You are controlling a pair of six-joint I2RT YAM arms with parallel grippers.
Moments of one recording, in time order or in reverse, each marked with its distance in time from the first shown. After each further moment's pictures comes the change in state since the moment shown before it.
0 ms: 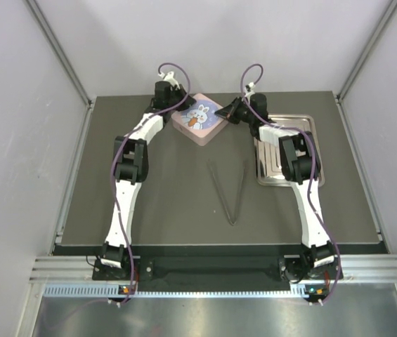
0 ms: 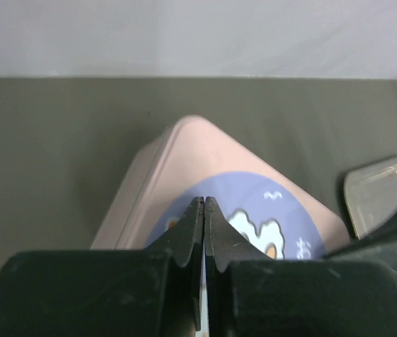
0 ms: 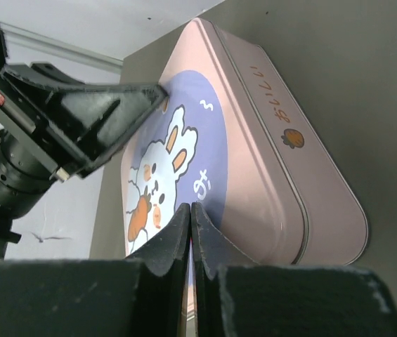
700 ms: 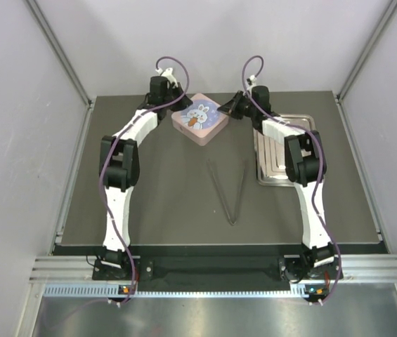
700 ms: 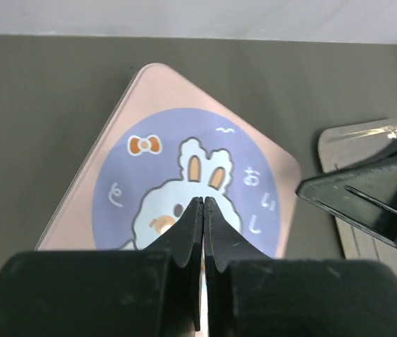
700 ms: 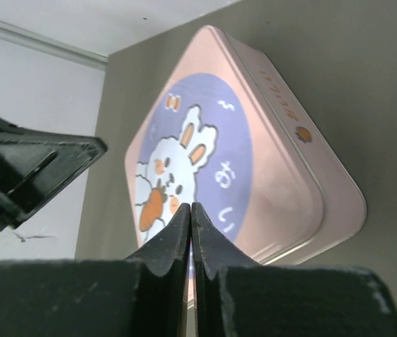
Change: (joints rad) left arm -0.020 -0.258 -0.248 -0.081 -0.031 0.071; right arm 0.000 -0.099 0.000 -0.190 0.041 -0.110
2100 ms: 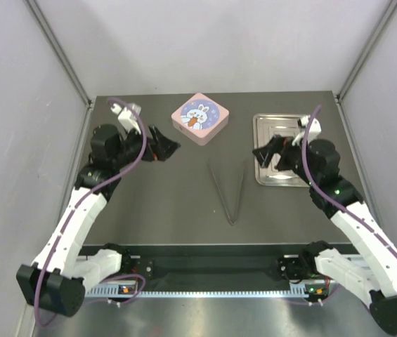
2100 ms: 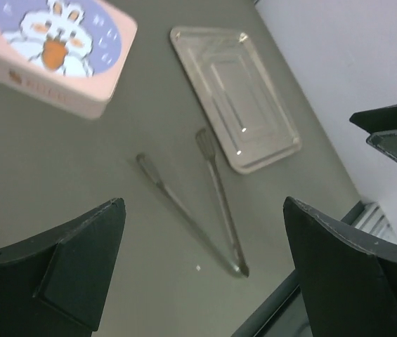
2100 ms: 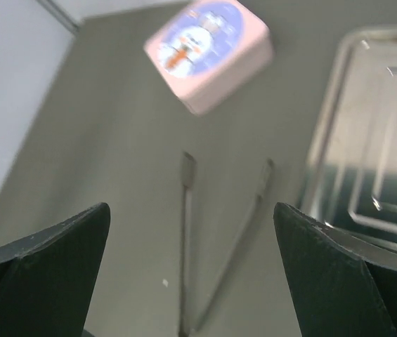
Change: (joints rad) left arm -0.011 -1.308 -0.956 -0.162 0.149 -0.014; right arm 0.121 -1.535 -0.964 -0.480 0.415 -0.393
